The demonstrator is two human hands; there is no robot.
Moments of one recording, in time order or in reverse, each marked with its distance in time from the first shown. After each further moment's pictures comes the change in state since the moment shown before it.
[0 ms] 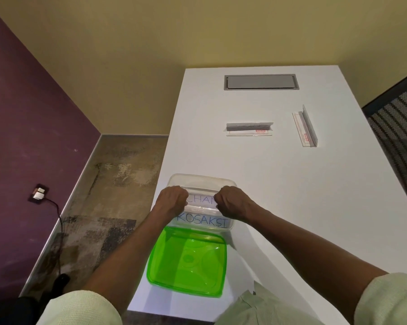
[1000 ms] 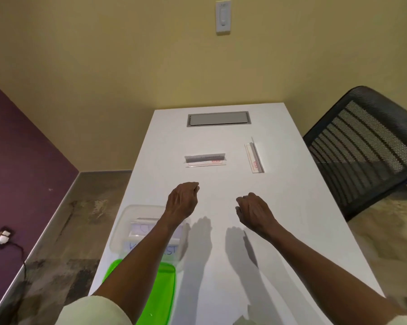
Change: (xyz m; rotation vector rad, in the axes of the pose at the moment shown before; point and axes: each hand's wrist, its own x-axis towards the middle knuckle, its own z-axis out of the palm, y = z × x) left_hand 0.051 0.178 -0.099 -0.581 0.575 -0.031; right_hand -0.154 0.161 -0.025 -0.030 0.399 0.339
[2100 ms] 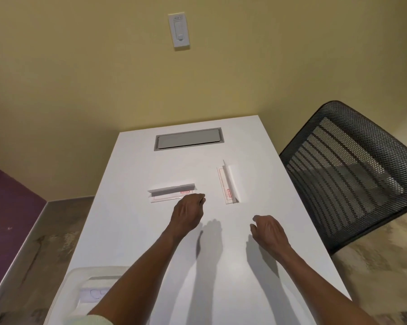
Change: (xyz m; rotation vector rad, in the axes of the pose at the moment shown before) left_hand 0.147 0.095 0.098 0.002 -0.139 0.096; right_hand 0.037 0.175 0.028 0.205 -0.145 0.507
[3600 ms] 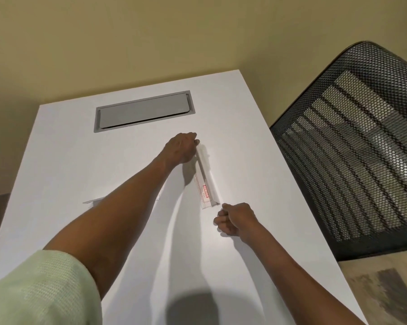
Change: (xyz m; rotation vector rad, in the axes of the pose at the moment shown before) left_hand 0.279 -0.009 0.121 0.169 -0.354 0.063; right_hand 0.145 -0.001 0.061 1.273 -0.467 0.927
